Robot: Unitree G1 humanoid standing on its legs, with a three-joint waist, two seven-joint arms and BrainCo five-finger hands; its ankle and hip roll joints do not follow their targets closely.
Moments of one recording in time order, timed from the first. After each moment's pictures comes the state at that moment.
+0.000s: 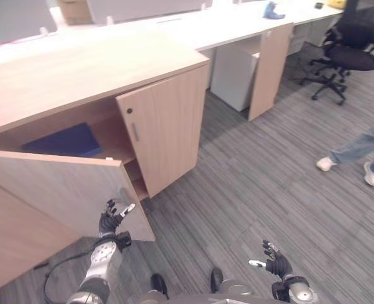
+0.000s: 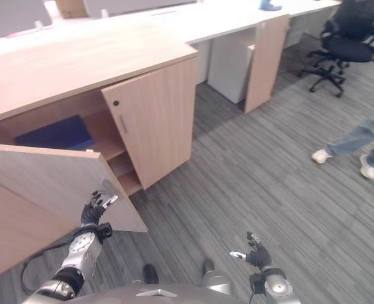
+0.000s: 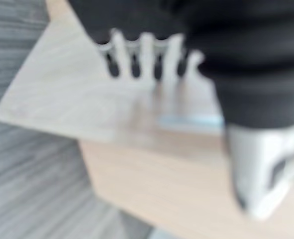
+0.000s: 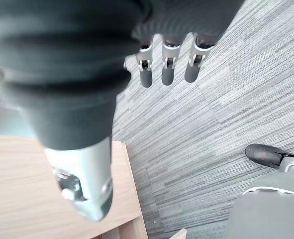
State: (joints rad) left arm -0.16 0.27 -0.16 0.90 -0.60 -0.36 0.01; right arm 0.19 -0.32 0.32 0.71 0.28 -0.19 0.12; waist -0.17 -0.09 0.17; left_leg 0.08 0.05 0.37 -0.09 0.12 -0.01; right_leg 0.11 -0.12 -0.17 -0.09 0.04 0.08
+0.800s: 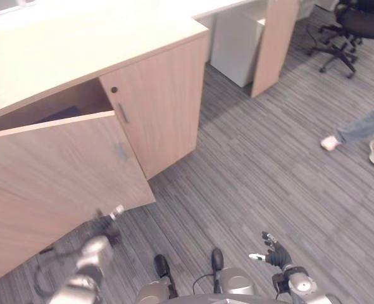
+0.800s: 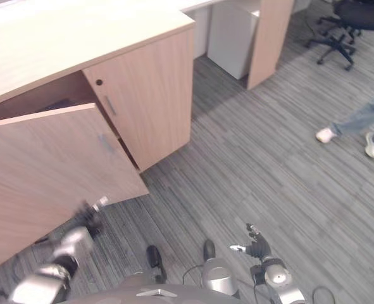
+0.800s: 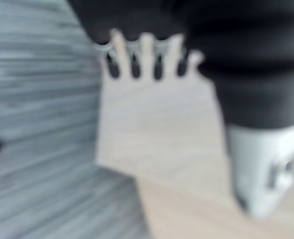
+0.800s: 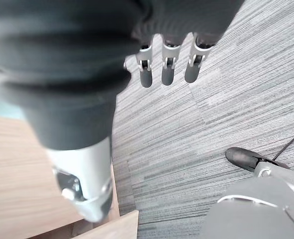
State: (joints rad) left arm -0.14 0.25 -0.14 1.06 -0.66 -0.15 0.01; right arm 0.12 -0.35 0.39 0.71 0.26 -0.18 0.09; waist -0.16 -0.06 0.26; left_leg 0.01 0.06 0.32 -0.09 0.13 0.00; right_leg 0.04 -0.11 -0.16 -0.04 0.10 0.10
